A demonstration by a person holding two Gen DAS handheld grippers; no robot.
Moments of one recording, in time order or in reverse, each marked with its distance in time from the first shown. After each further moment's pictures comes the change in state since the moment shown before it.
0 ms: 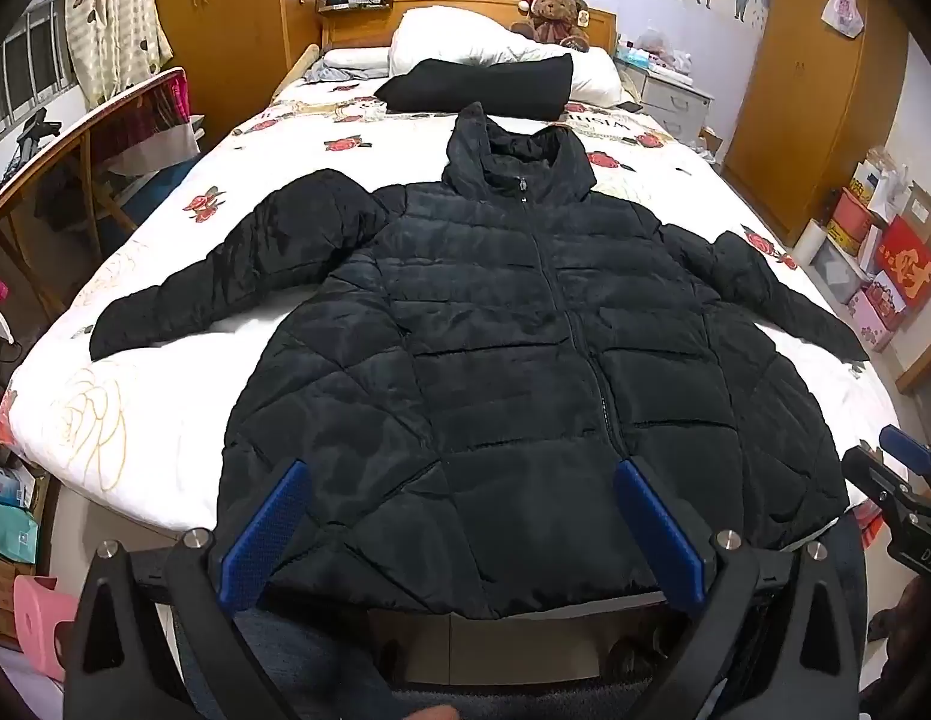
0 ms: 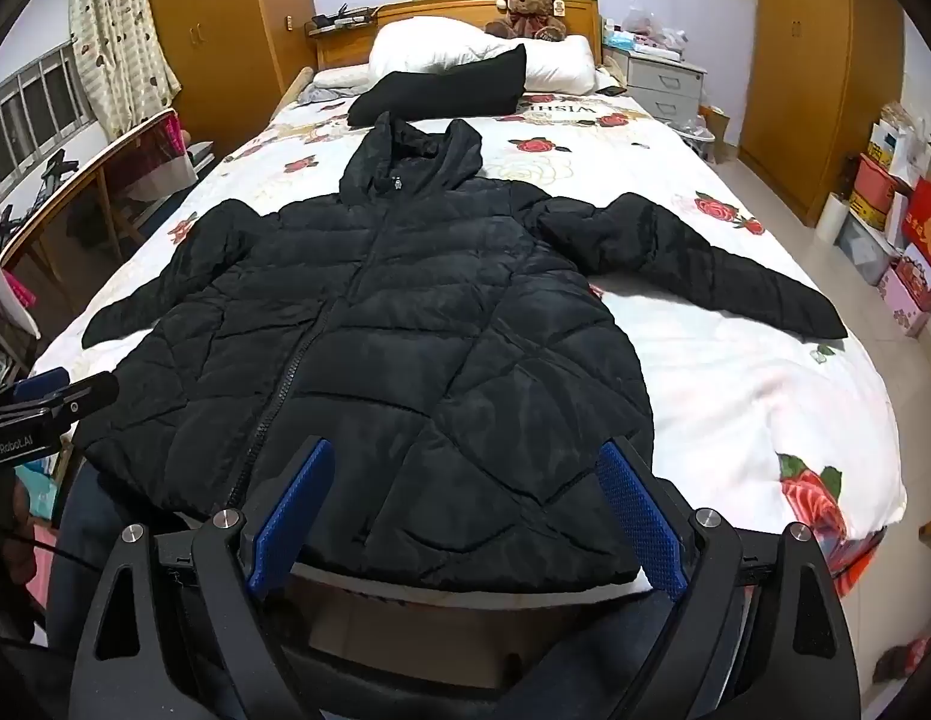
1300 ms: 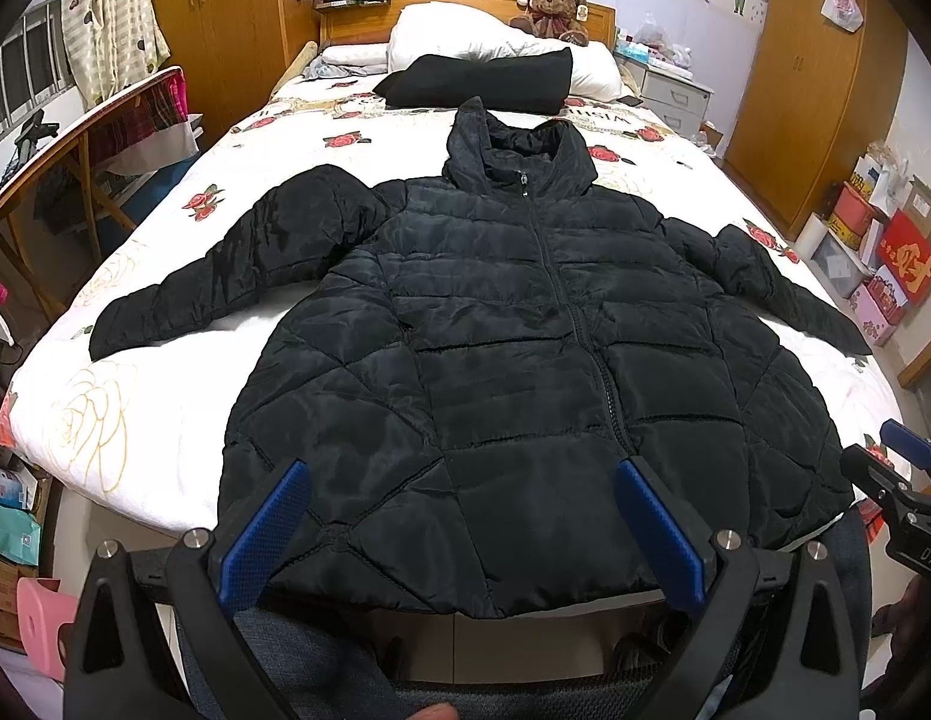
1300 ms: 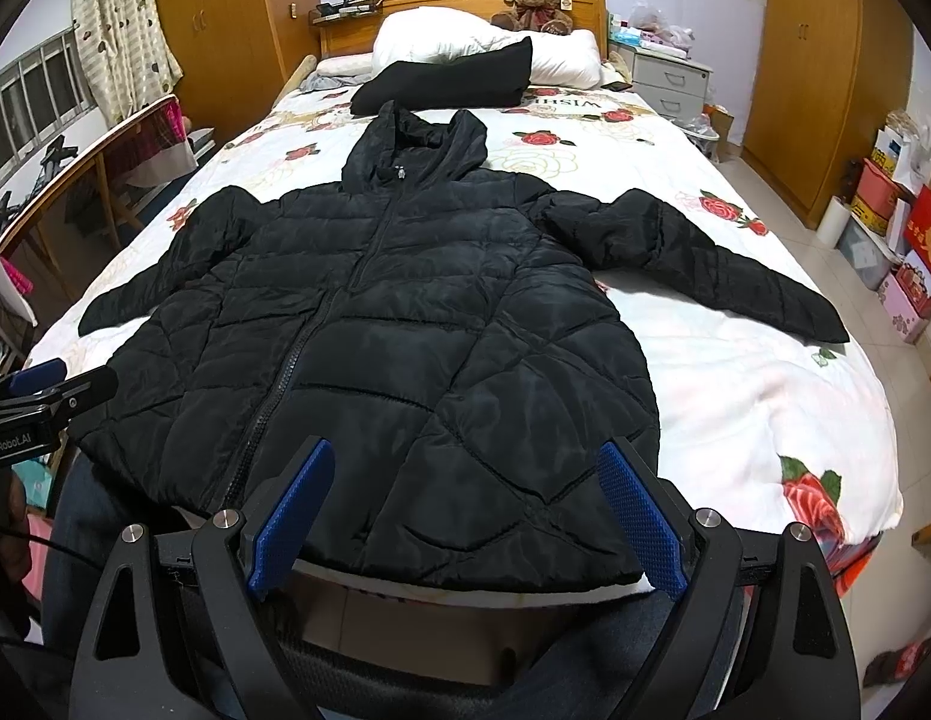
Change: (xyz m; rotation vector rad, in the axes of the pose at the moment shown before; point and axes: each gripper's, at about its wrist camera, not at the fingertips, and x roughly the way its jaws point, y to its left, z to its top) left arm 0.004 0.000 -0.004 0.006 0.001 0.002; right arm 0.007 0.005 -0.001 -0.014 0.020 -0.016
